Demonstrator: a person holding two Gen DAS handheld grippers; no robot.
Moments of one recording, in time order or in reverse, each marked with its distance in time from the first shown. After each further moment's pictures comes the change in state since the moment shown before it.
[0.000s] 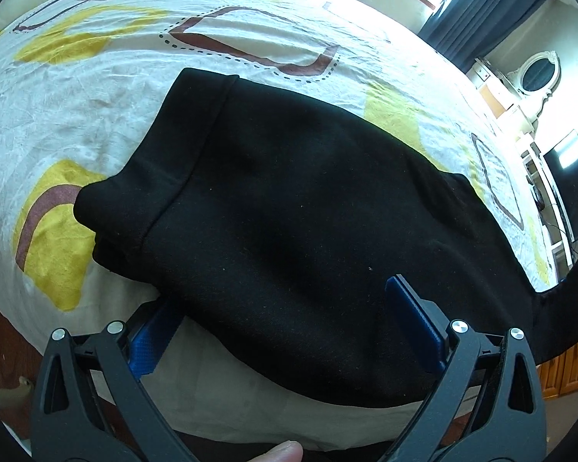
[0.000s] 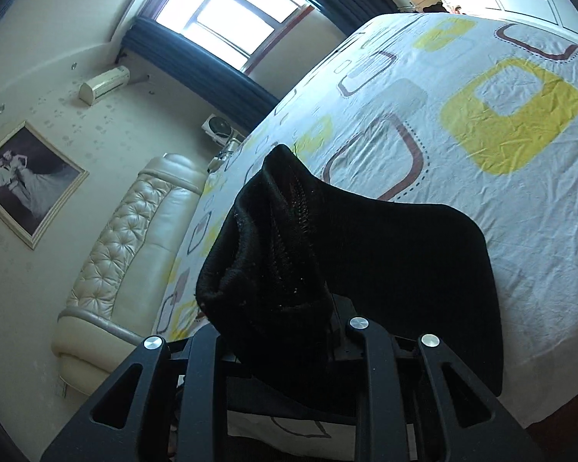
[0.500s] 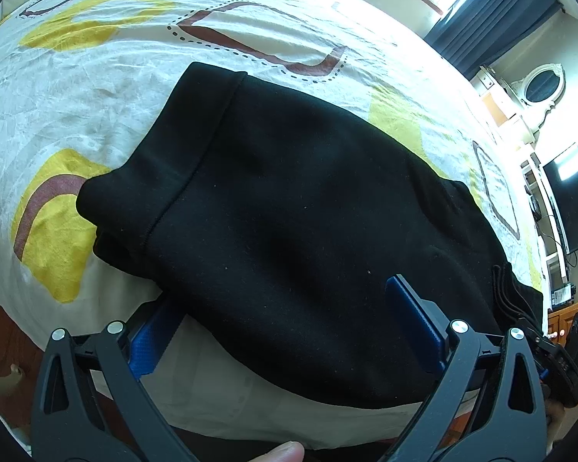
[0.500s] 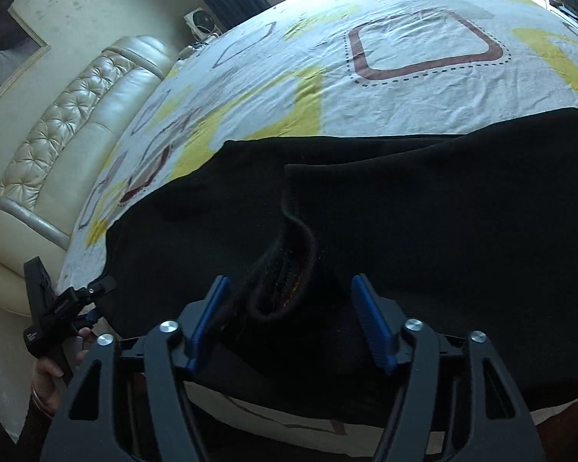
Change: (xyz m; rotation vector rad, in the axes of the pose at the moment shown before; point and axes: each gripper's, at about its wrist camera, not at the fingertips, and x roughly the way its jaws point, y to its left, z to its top) left arm 0.000 0.002 0.001 -0.035 0.010 -0.007; right arm 0.146 0.039 -0.128 -0.200 0.284 -0.190
